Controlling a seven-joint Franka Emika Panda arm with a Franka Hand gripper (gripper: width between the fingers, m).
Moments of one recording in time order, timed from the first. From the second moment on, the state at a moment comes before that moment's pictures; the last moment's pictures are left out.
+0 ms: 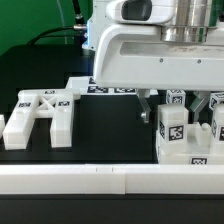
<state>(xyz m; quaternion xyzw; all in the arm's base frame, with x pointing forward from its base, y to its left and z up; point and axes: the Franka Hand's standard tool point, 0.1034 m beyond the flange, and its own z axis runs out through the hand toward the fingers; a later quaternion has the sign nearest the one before) 0.659 0.039 0.071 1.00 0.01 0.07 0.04</state>
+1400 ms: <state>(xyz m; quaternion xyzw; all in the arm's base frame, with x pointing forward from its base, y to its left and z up) 0.656 0.046 0.068 0.83 -0.55 0.07 -0.02</state>
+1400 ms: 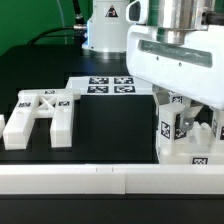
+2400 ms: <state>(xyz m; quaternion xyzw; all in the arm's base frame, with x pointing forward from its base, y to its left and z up) 0.660 0.041 0.071 0.92 -0.39 0.08 -0.01</state>
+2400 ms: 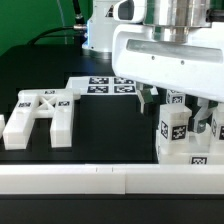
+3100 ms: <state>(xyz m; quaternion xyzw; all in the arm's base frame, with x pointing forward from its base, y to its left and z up) 0.659 0.042 0.070 0.98 -0.17 0.08 0.02</state>
